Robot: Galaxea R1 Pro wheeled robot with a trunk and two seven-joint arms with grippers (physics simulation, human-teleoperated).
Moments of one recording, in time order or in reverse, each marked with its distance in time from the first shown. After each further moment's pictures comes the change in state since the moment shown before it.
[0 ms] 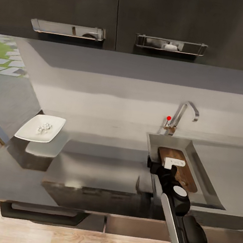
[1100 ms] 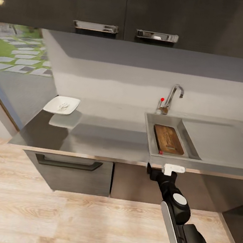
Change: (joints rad) left arm 0.000 0.000 0.000 0.001 0.001 0.000 0.000; right arm 0.059 -0.016 0.008 0.000 -0.001 -0.037 0.000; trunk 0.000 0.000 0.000
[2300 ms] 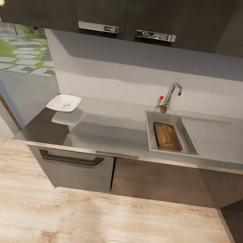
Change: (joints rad) left arm -0.092 0.108 0.005 -0.209 0.005 0.003 0.003; right arm 0.312 -0.027 0.085 1.157 0.008 -1.065 0.166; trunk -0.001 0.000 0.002
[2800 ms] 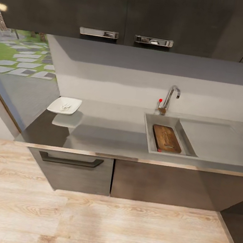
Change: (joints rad) left arm 0.000 -0.001 0.002 0.029 -0.001 0.002 0.000; right arm 0.001 0.000 -0.002 0.003 0.001 0.000 -0.001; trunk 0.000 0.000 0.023
